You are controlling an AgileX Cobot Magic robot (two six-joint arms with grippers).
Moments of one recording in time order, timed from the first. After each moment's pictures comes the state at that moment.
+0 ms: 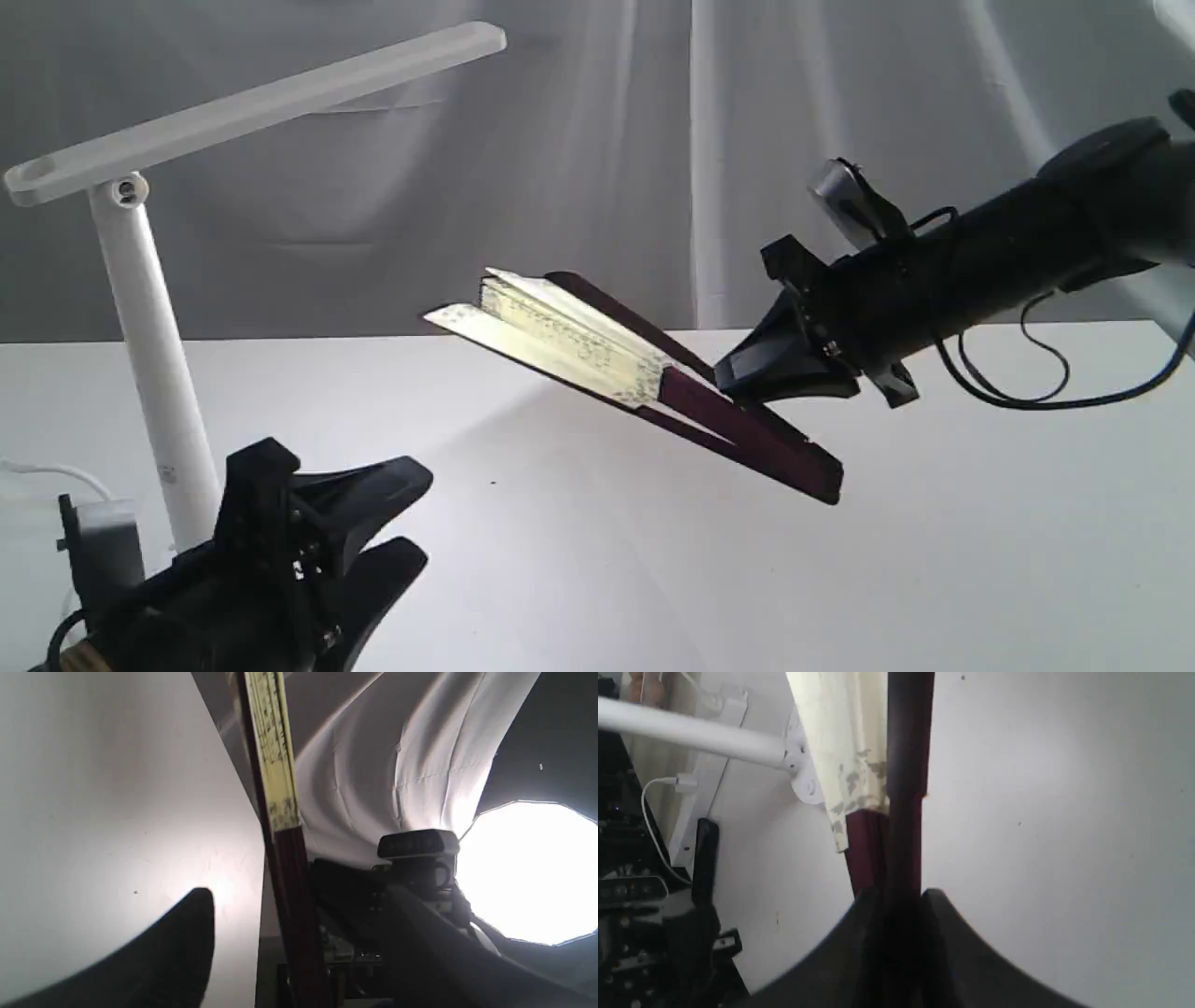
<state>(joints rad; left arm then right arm) -0.47 1.64 -0.38 0.21 -1.05 -1.56 0.05 2.10 -1.61 1.03 1.22 -0.59</state>
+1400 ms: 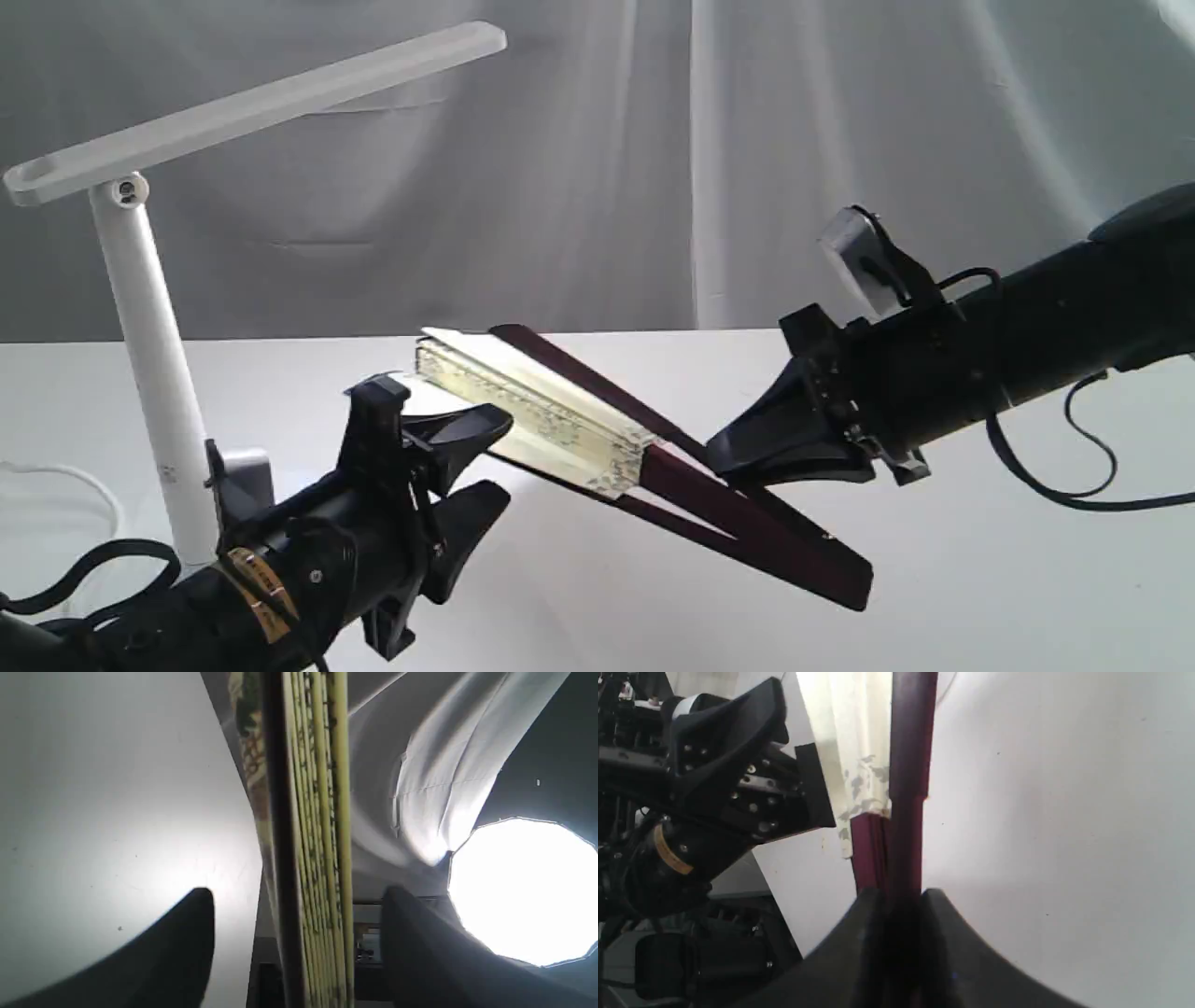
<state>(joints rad) -0.47 1.89 -0.62 0.22 -1.05 -1.65 0.10 1.92 -1.31 1.12 1.21 -0.78</state>
